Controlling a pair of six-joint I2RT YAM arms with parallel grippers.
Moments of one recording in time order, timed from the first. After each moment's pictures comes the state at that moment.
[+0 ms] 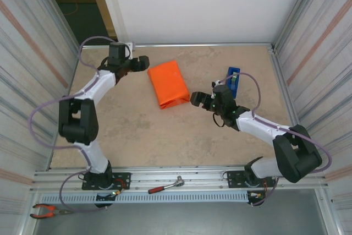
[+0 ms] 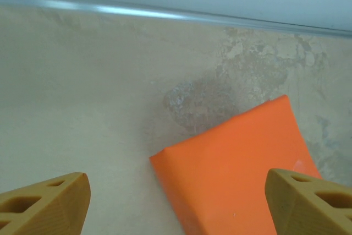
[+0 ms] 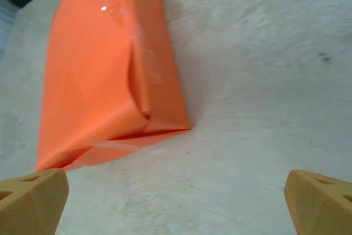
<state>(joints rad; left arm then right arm) -0.17 1.84 1.41 -0.23 0.23 -0.29 0.53 1.35 0.67 0.06 0.02 0.70</state>
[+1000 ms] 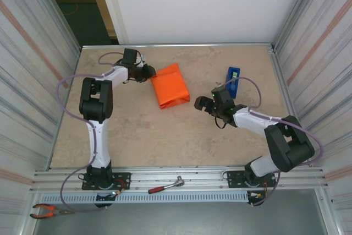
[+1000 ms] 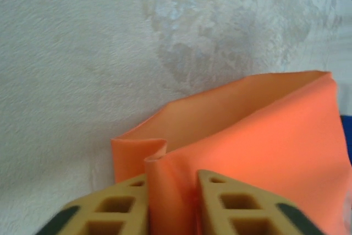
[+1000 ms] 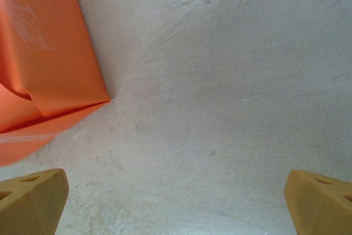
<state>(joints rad) -0.19 2.21 1.62 -0.31 0.49 -0.55 0.48 1.46 0.68 -0.04 0.00 0.75</state>
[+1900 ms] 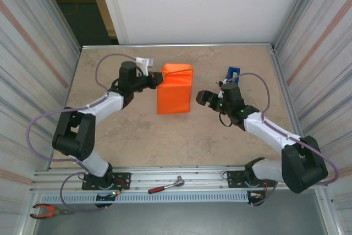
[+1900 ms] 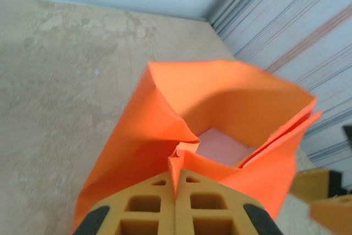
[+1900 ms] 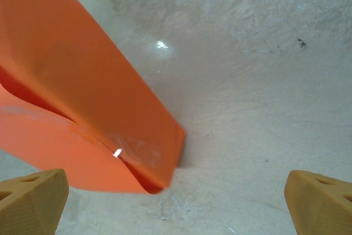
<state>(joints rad) -0.35 1.60 0.93 0.29 0.51 -0.41 0.45 1.23 0.68 -0.07 -0.12 0.71</state>
